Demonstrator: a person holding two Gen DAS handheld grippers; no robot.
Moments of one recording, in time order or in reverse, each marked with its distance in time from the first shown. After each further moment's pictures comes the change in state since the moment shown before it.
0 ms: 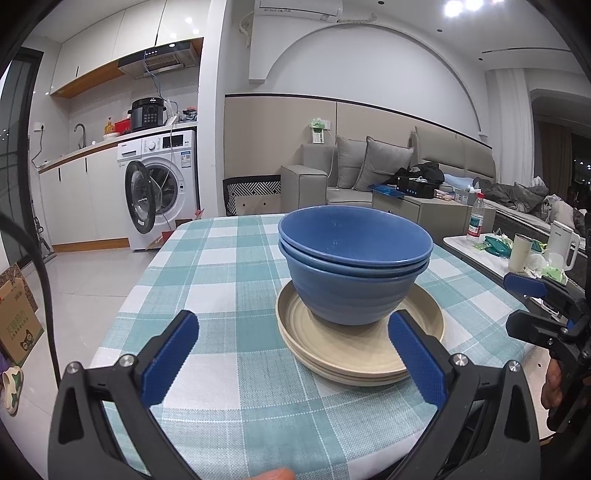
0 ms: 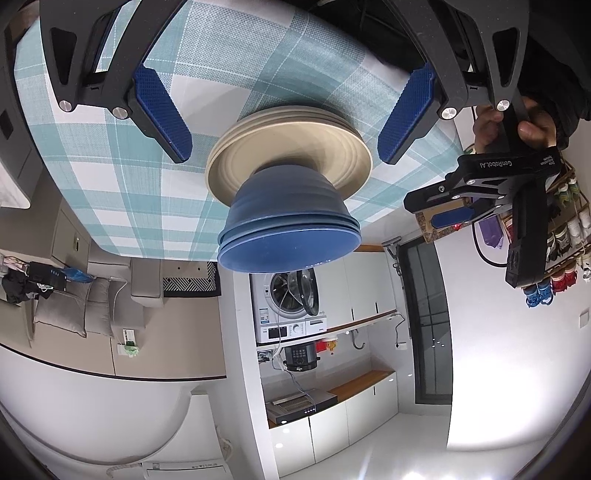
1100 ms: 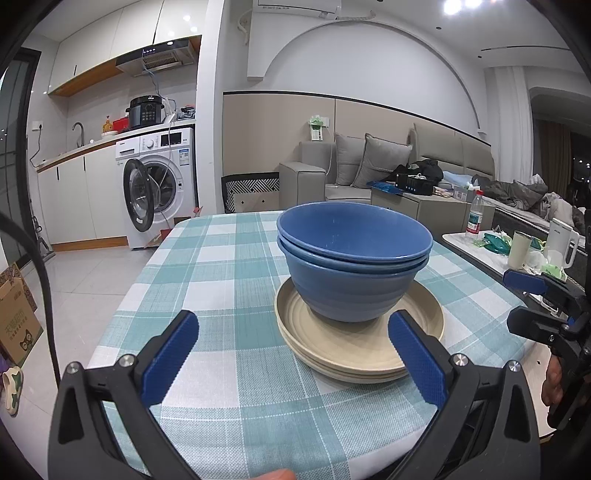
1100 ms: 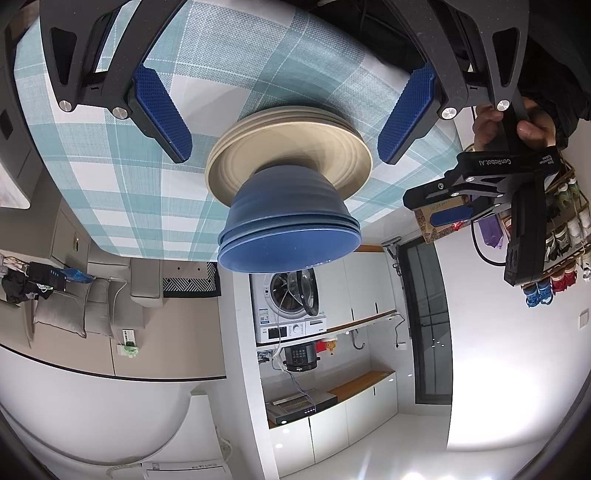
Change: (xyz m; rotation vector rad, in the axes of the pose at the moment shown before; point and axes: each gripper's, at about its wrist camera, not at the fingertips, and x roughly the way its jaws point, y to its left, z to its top) left arm 0.003 0.000 -0.002 0.004 0.008 -0.005; right arm -0.001 0.002 -0.001 -0.002 0.003 0.001
